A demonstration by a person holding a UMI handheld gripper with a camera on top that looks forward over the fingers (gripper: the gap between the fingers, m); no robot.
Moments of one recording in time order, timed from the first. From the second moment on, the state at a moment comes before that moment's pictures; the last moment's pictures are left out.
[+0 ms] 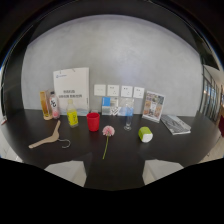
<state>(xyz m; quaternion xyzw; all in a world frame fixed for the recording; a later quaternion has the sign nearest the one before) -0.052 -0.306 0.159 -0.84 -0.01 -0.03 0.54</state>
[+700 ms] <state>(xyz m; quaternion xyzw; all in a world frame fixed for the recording) -0.212 -0.314 0.133 -0.85 0.01 -0.02 0.52</state>
